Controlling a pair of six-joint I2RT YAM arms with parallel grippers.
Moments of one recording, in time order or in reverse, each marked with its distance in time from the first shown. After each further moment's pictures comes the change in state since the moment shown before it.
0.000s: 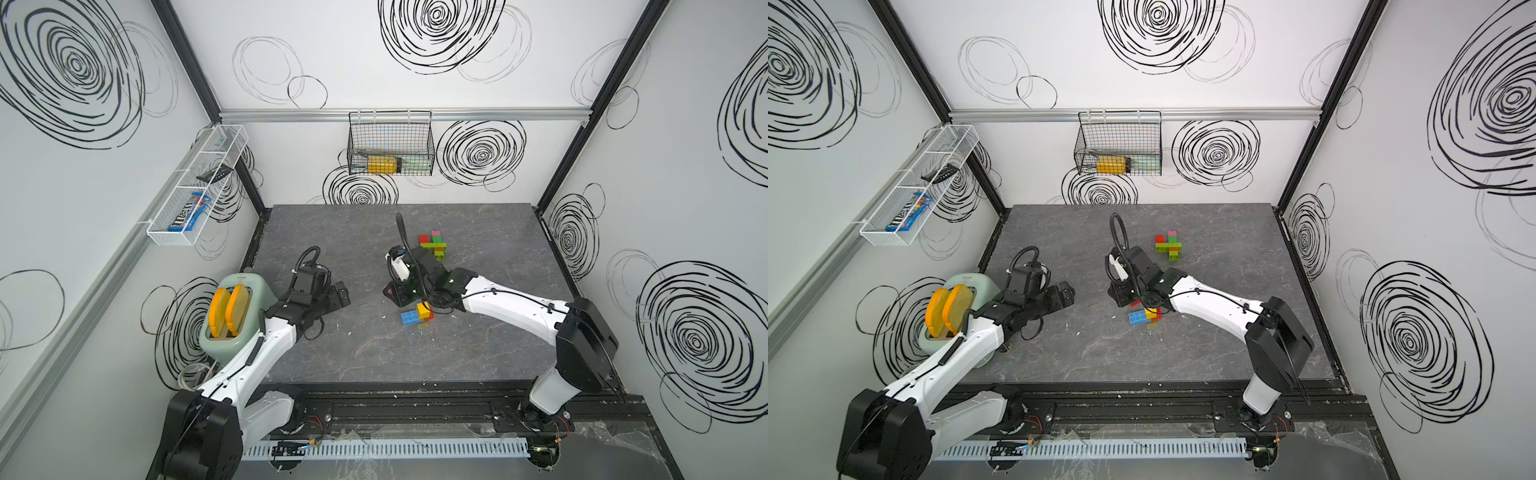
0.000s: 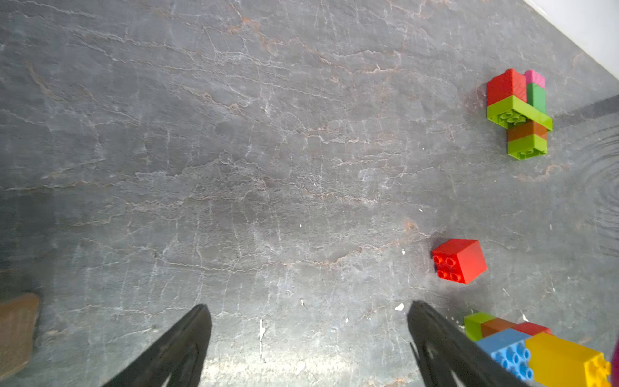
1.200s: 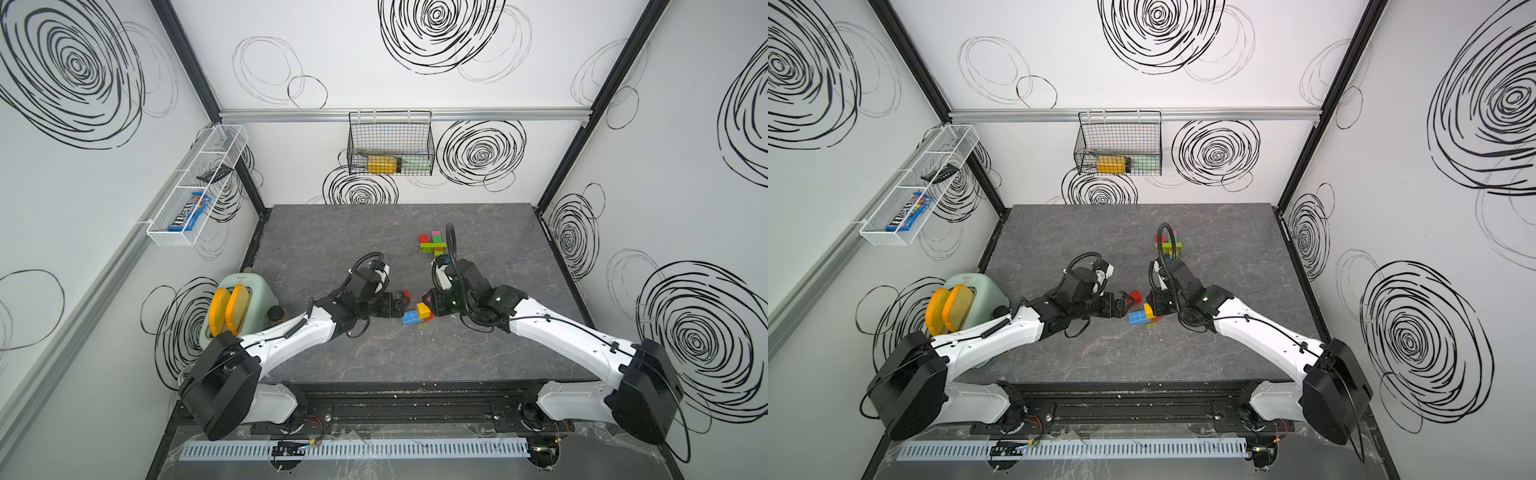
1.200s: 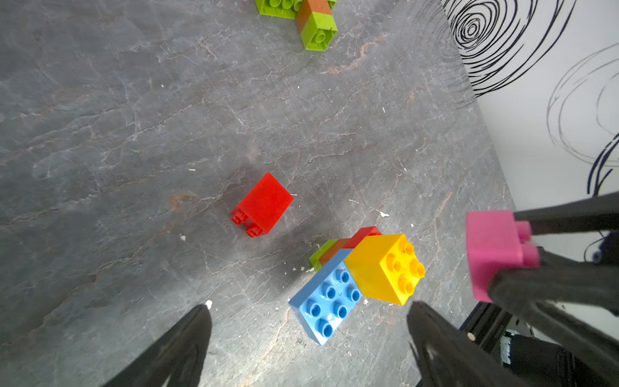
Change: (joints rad) left arm -0.412 0.253 0.075 0.312 0.149 -0.006; right arm -0.080 -0.314 -0.269 -0.140 0.091 0.145
